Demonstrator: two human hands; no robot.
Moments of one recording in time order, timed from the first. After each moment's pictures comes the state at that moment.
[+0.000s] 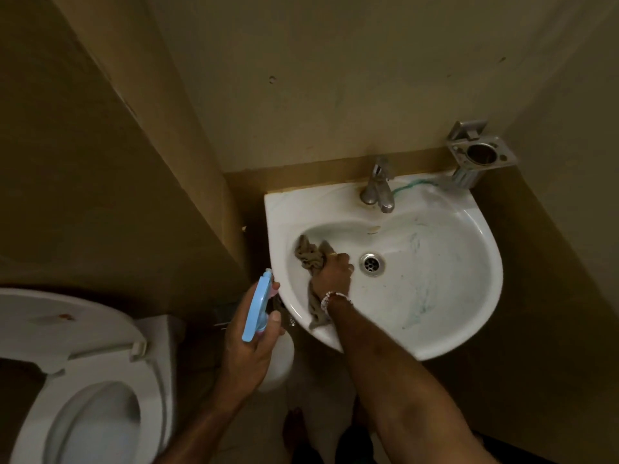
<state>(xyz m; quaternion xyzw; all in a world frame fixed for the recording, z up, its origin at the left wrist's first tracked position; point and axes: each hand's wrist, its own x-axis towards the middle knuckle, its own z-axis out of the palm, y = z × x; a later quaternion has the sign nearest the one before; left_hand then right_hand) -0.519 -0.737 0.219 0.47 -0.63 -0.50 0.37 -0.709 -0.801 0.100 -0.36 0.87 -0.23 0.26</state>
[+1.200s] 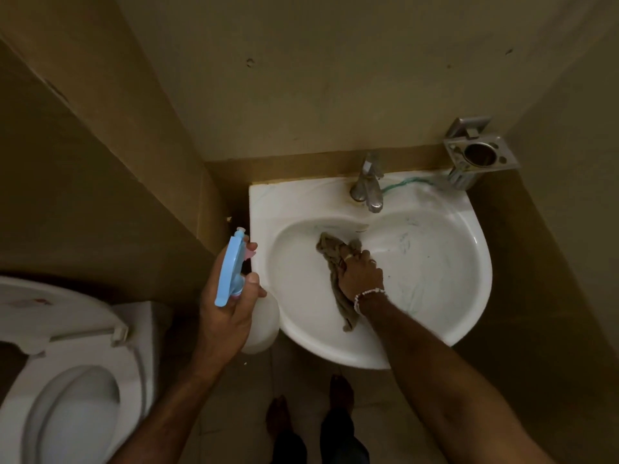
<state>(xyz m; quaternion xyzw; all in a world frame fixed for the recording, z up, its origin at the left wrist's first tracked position) -0.565 -0.765 0.246 0.50 -0.62 -0.45 0.41 -0.811 -0.769 0.085 -0.50 0.85 0.01 0.17</state>
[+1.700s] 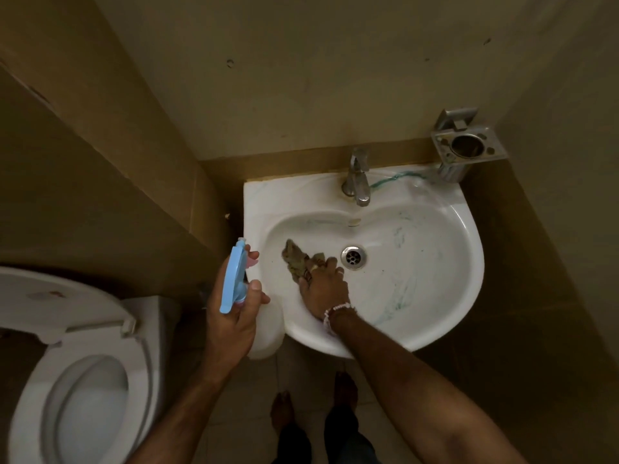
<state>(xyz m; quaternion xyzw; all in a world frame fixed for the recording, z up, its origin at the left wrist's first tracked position) -0.589 -0.730 0.259 0.53 -0.60 -0.44 0.40 -0.750 -0.746 0.102 -0.54 0.80 -0.07 0.25</state>
